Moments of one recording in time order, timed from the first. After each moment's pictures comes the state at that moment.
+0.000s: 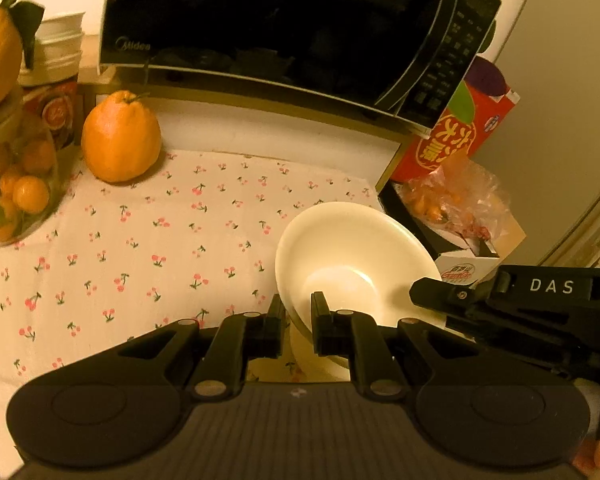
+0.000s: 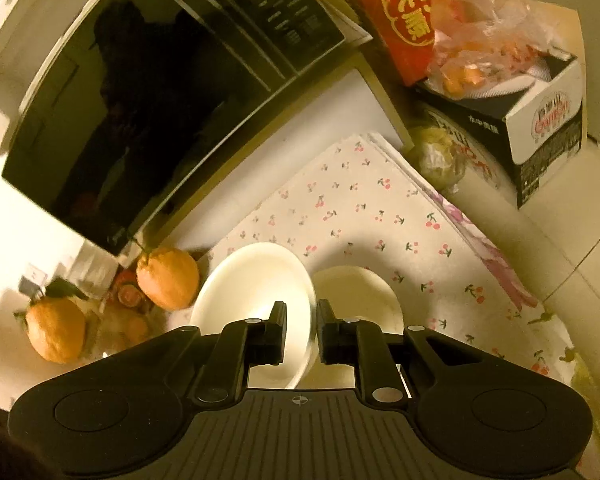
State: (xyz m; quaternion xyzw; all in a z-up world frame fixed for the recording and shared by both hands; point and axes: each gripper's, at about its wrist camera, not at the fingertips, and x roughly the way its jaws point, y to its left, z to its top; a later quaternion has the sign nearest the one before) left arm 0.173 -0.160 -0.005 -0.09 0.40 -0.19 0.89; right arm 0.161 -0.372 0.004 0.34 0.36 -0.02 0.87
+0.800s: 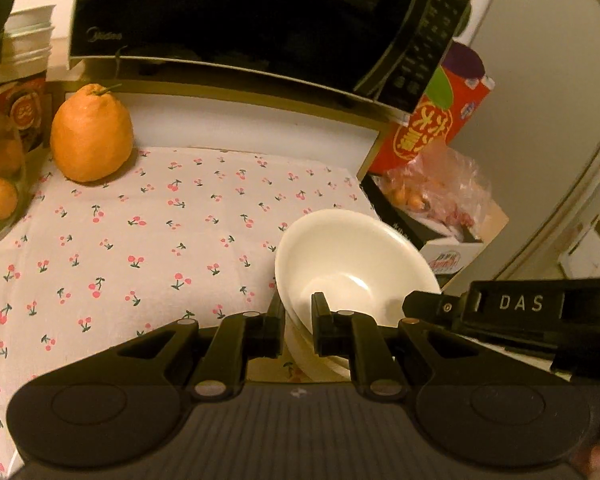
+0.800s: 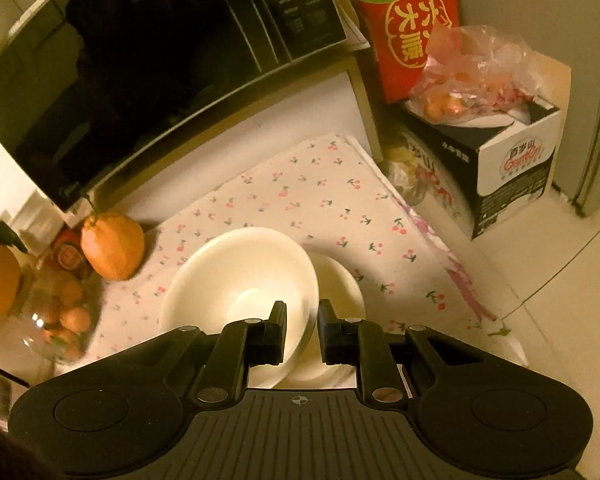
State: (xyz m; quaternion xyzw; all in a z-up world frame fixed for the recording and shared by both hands) left arm 0.175 -0.166 -0.024 -0.07 0.39 -0.23 0.89; right arm 0.161 -0.347 -0.005 0.24 0.38 -0.08 0.89
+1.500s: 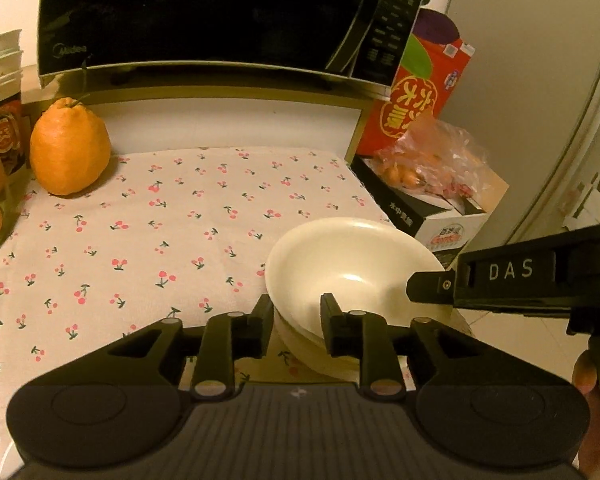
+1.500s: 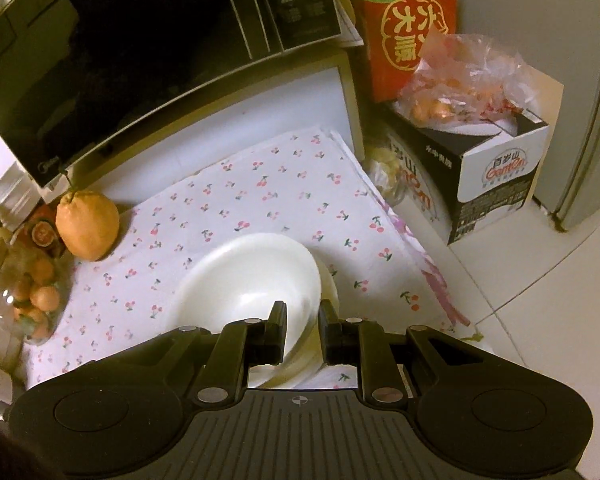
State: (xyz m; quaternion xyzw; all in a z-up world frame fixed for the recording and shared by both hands) left arm 0.167 -0.180 -0.034 -0.02 0.38 -0.25 0.89; right arm 0.163 -0.347 -0.009 0.19 0.40 -0.10 0.89
